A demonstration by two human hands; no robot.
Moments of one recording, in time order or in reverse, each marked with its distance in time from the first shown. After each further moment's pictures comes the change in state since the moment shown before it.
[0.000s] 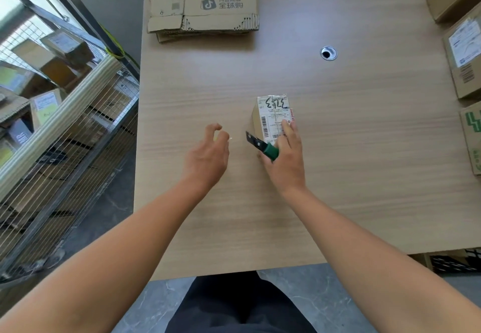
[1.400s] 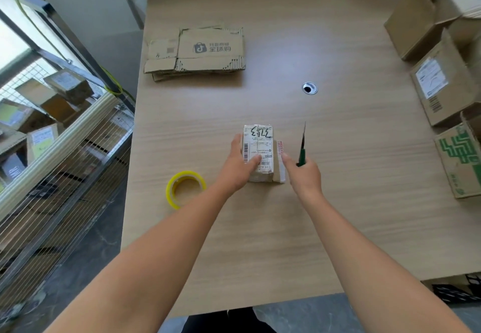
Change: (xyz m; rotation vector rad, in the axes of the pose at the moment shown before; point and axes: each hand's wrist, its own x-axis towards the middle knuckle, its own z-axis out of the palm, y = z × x) left_hand 0.065 0.083 0.012 -0.948 -0.325 -0.306; right_hand 0.044 0.040 -0.052 0.375 -0.013 0.621
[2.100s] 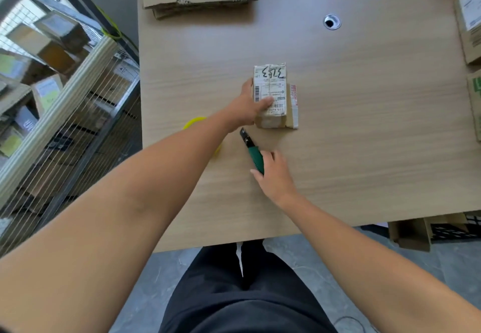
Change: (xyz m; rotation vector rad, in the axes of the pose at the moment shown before) left_hand 0.010 0.006 -0.033 0.026 -0.213 -0.126; right_hand -0.118 0.063 0.077 -0.643 -0.357 -0.298
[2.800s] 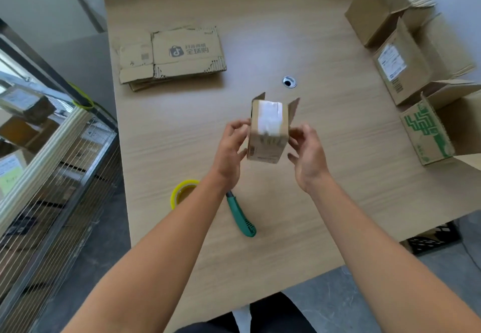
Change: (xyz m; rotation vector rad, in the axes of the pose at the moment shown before) left_hand -0.012 0.035 -0.003 -0.658 -0.053 0.226; right_hand 0.058 -0.039 -0.172 1.252 0.399 0.240
